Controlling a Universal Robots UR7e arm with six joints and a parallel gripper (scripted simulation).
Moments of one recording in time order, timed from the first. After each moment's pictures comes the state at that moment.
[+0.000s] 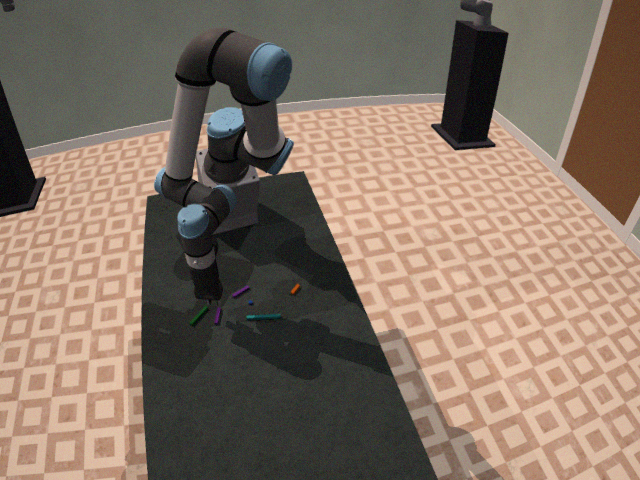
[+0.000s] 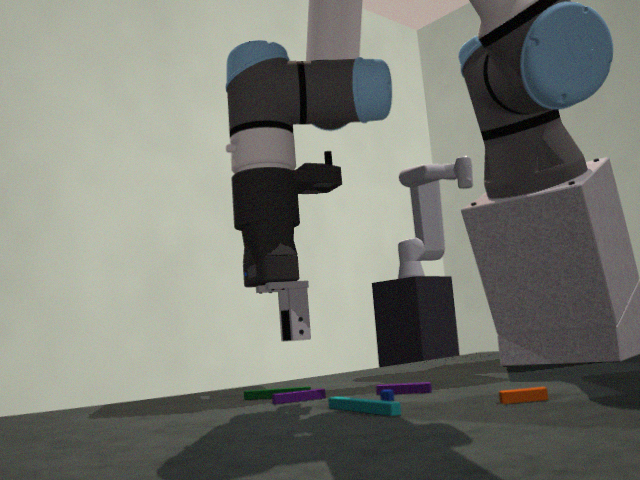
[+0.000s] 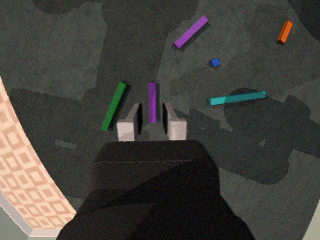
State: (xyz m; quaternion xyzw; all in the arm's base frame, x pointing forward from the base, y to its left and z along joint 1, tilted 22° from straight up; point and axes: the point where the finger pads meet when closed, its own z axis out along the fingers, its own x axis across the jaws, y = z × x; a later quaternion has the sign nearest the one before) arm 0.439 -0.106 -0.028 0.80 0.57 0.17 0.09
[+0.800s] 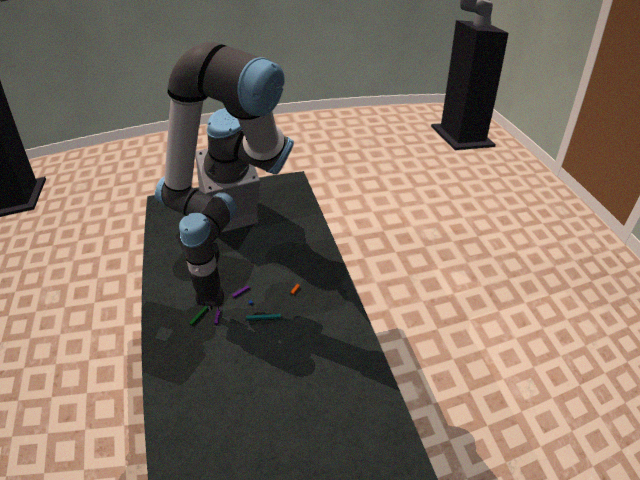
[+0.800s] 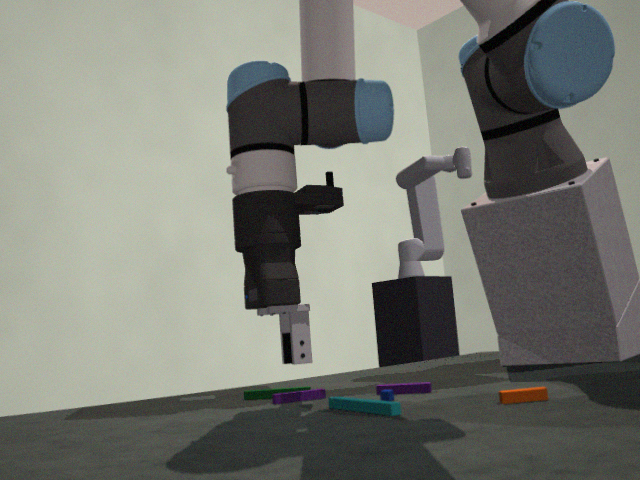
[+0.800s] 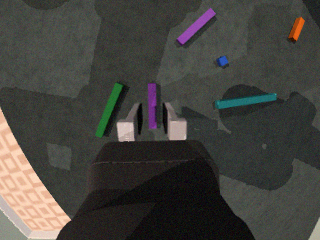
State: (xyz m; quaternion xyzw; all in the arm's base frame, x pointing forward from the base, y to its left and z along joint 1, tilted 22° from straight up) arm 0.449 -0.106 -0.052 0.80 0.57 0.17 0.09
